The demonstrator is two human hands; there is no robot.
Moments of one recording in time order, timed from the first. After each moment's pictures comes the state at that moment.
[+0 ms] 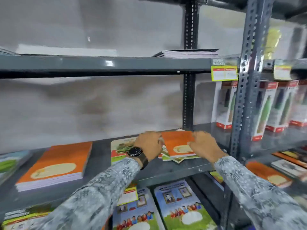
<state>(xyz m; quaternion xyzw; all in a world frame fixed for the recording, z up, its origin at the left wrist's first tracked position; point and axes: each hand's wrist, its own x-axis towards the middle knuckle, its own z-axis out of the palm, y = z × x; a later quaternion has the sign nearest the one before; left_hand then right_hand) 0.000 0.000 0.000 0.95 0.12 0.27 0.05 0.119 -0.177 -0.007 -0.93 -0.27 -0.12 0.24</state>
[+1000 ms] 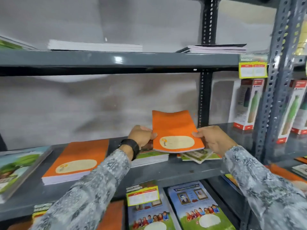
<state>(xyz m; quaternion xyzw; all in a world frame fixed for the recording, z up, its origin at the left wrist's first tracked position) -0.036 0.086 0.016 0.72 0.27 0.23 0.59 0.134 -0.118 0.000 -0.69 -0.14 0.18 0.68</state>
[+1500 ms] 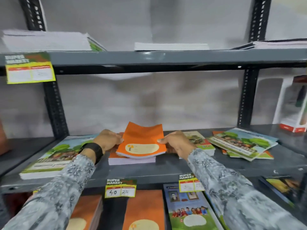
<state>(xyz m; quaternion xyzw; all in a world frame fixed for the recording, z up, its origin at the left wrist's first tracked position) -0.268 0.253 0.004 0.73 0.40 0.27 0.48 -0.063 0.090 -0.022 -0.69 -0.26 0.28 0.61</state>
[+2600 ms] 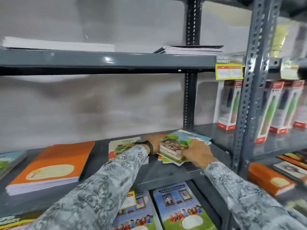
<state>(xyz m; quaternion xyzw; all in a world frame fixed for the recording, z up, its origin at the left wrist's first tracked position) 0.073 0.028 -0.015 0.98 0.20 0.08 0.06 0.121 -0.149 -0.028 -0.94 -0.17 0.00 0.30</state>
